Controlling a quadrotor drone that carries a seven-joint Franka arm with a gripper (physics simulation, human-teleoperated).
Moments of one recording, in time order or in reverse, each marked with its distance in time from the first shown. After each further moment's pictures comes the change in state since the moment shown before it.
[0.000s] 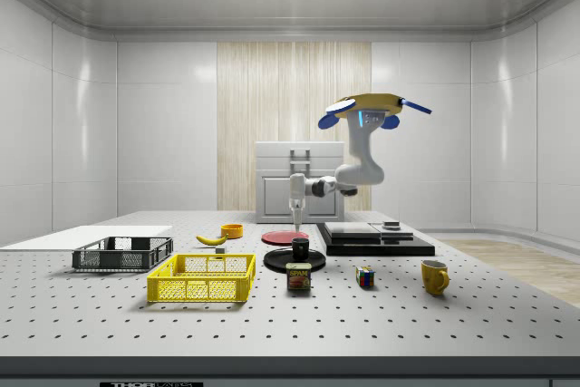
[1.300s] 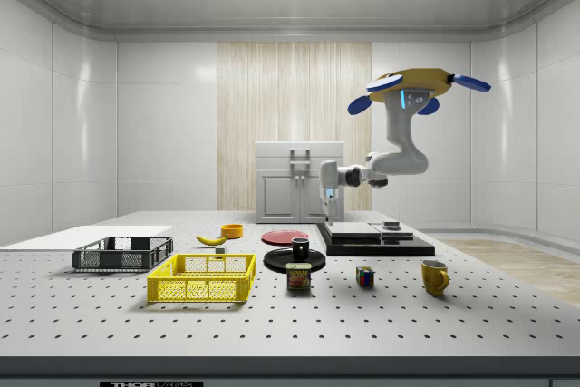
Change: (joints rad) arm -0.007 -0.033 0.023 -0.002 0.033 0.023 0.007
